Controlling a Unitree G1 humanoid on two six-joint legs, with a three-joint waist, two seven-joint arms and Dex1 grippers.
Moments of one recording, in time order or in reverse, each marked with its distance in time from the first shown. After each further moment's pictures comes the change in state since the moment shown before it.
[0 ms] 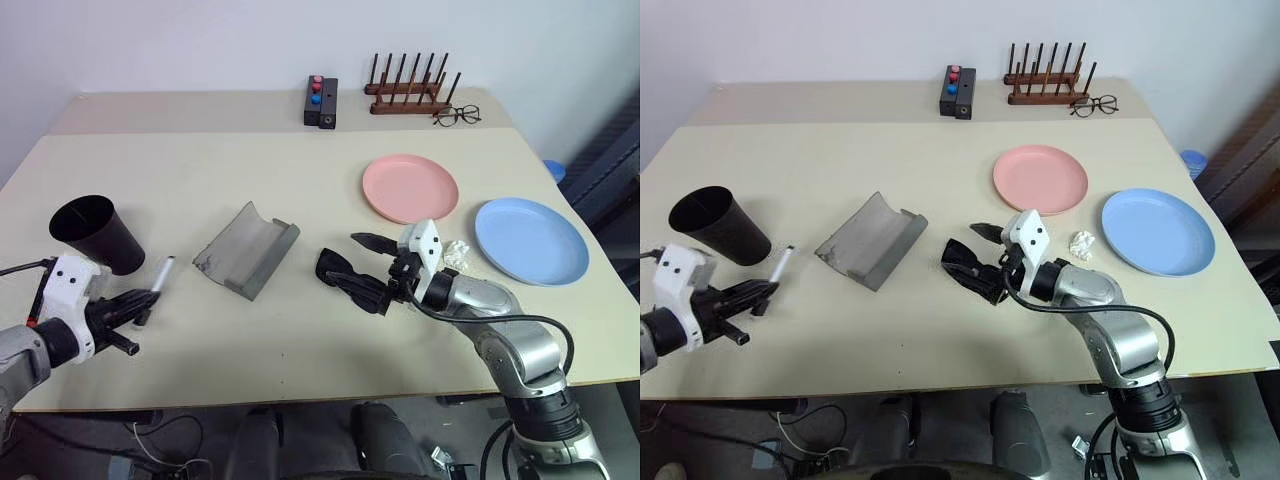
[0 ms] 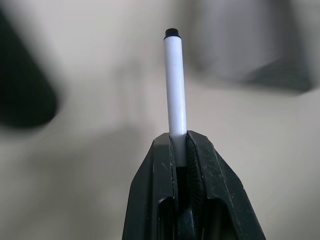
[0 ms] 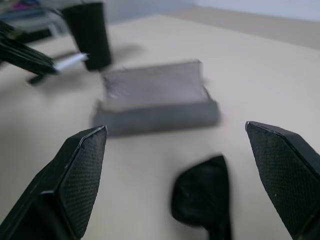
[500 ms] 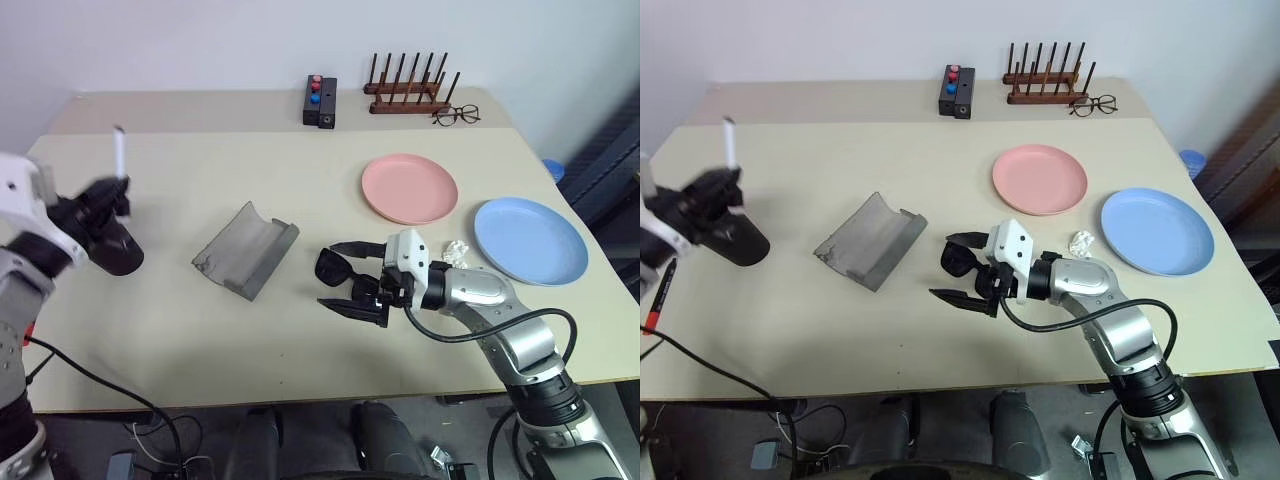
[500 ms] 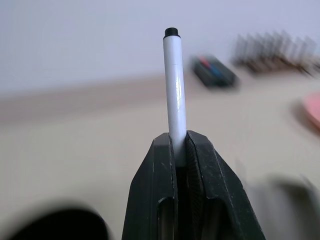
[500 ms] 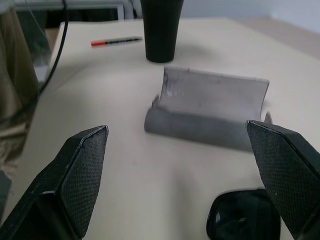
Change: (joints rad) left arm -0.509 -0.093 0.053 0.114 0.041 -0.129 0.395; right arm -0.068 -0.046 0.118 0.086 -0.113 -0.172 0.167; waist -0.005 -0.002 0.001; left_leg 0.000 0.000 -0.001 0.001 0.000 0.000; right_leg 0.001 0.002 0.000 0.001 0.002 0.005
